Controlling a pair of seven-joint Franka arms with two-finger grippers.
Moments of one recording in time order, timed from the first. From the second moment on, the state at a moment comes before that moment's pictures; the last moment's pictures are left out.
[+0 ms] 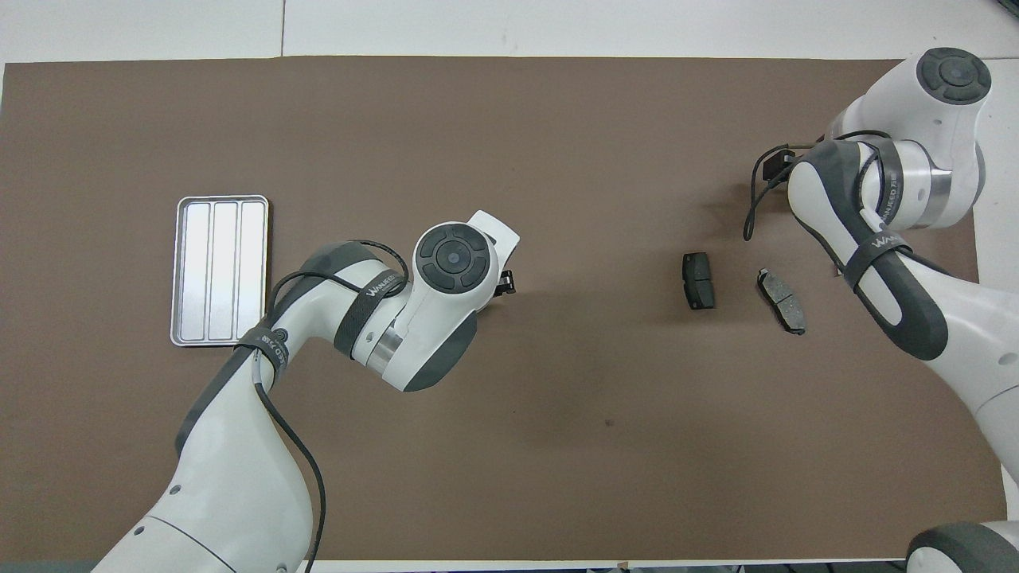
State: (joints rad) left arm -0.61 0.40 -0.04 -1.86 0.08 2.25 -0.80; right arm -0.10 0.65 0.03 -1.48 -0.11 2.13 0.13
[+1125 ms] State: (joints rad) left arm -0.61 0.37 -0.04 -1.96 0.04 2.42 -0.77; right arm -0.08 0.72 0.04 -1.41 -0.13 2.14 0.29
